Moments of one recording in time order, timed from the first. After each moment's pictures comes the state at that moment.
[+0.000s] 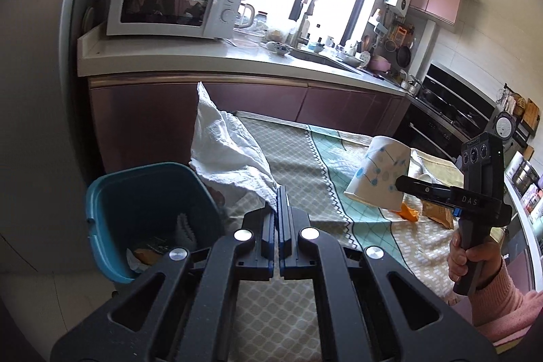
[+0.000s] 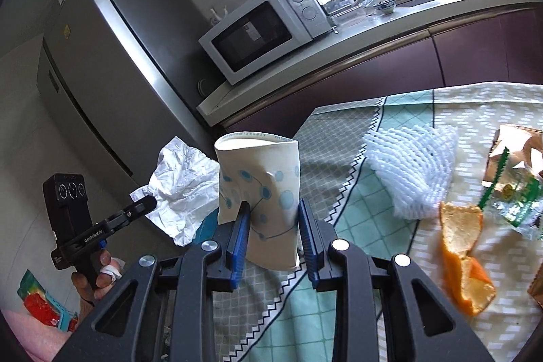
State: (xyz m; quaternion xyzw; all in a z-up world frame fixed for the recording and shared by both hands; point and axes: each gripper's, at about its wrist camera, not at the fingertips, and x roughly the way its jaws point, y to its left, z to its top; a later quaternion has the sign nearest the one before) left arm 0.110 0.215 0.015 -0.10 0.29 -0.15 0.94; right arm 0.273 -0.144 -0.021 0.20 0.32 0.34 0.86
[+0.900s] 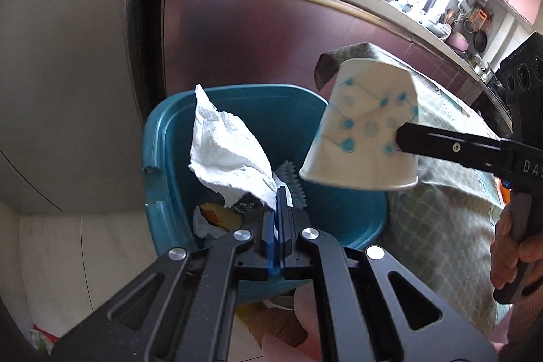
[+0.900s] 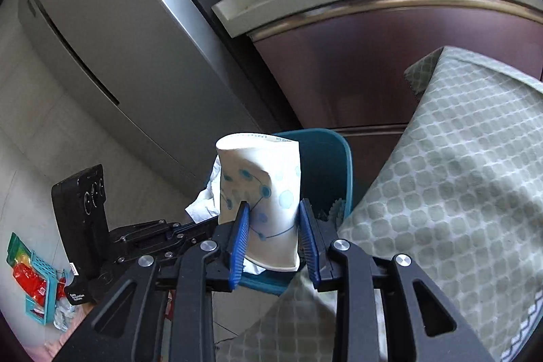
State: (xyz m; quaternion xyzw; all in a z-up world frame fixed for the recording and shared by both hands) left arm 0.202 0.319 -0.117 -0.13 0.43 -0.03 0.89; right arm 0.373 0.076 -0.061 0.09 0.45 0.38 0.80
